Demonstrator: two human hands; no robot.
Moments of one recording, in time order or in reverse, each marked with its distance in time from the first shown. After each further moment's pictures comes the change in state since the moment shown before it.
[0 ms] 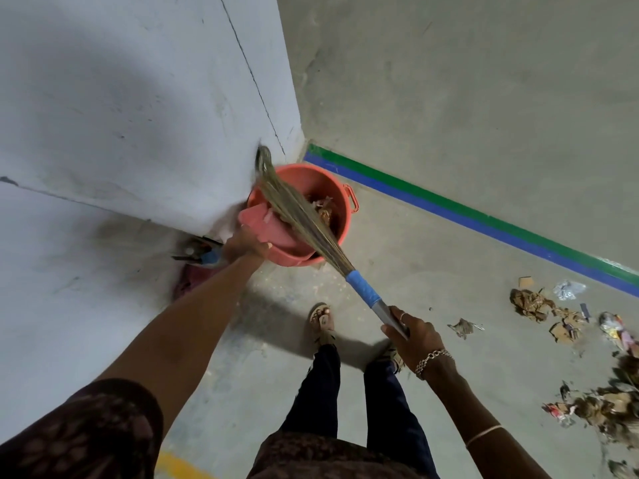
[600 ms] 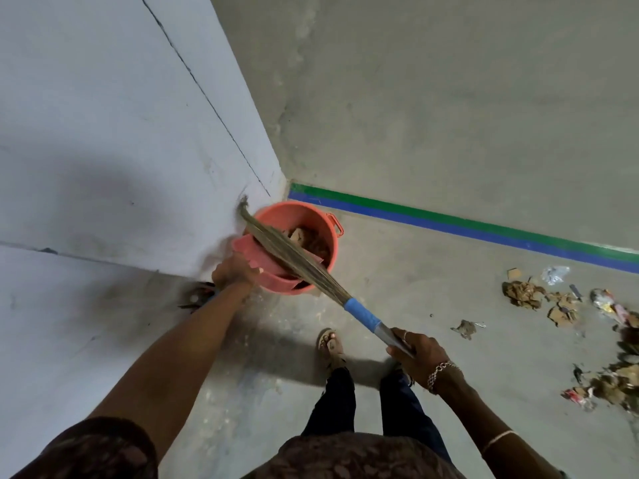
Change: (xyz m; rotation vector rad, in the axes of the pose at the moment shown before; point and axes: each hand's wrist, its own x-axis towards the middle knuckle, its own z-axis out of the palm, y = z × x) left_hand -0.043 -0.002 -0.071 0.116 0.050 0.101; right_hand -0.051 0.012 -0.004 0.047 0.032 -0.004
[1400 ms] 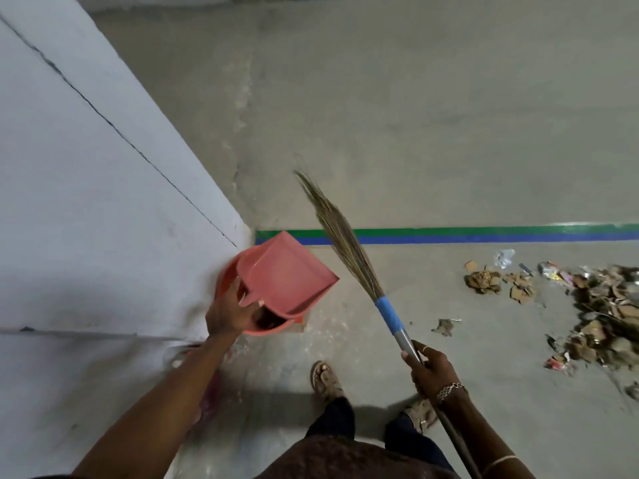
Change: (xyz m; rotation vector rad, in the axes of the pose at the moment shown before) left_hand -0.066 0.008 -0.028 -0.298 0.056 0.459; right_hand -0.088 0.033 -0.001 0.741 0.324 0.268
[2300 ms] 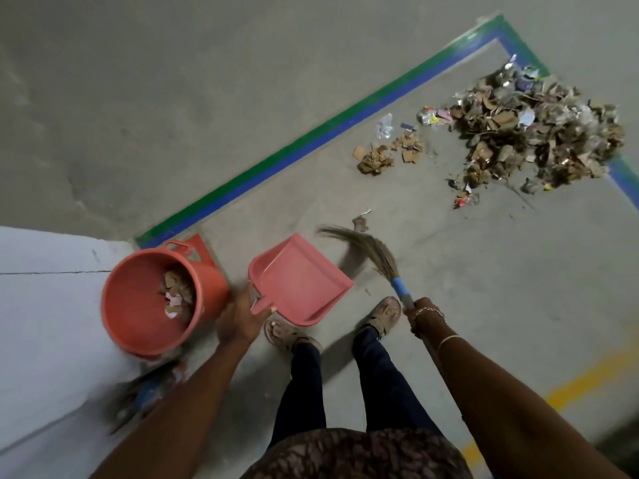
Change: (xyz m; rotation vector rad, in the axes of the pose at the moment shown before) left_hand -0.117 0.192 0.239 0.352 -0.406 0.326; right_hand 0.055 0.324 -0.106 -0.001 0.168 0.779
